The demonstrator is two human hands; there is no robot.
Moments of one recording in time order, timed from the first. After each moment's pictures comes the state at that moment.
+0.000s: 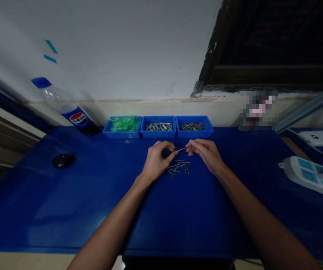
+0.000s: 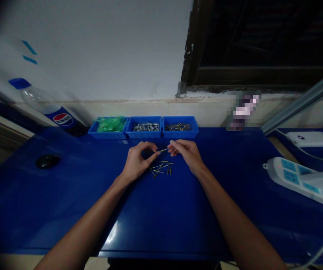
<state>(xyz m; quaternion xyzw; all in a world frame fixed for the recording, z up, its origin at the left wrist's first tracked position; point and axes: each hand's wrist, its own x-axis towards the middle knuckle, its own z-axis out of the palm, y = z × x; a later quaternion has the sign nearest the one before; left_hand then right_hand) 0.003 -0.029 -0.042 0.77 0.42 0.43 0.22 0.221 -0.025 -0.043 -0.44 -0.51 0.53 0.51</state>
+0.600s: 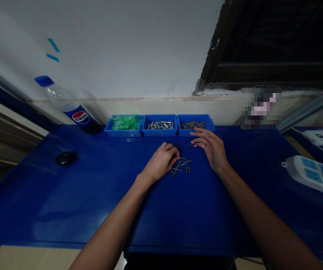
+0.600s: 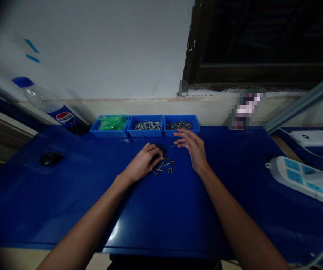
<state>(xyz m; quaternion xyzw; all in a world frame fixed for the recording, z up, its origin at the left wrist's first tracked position) 0.000 -0.027 -0.050 0.88 0.37 0.23 0.18 0.229 -0.022 -0.044 -0.45 -0.48 0.48 0.58</state>
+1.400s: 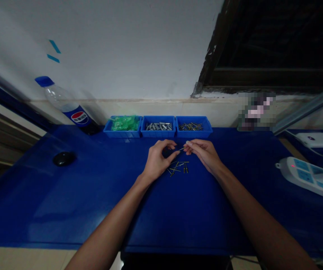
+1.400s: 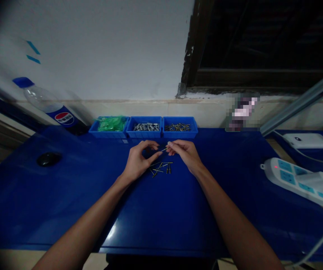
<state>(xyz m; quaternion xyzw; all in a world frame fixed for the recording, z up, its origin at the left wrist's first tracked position) 0.009 -0.032 -0.042 0.75 0.42 0.45 0.24 0.219 -0.023 -0.051 -0.44 -0.52 0.53 0.51</state>
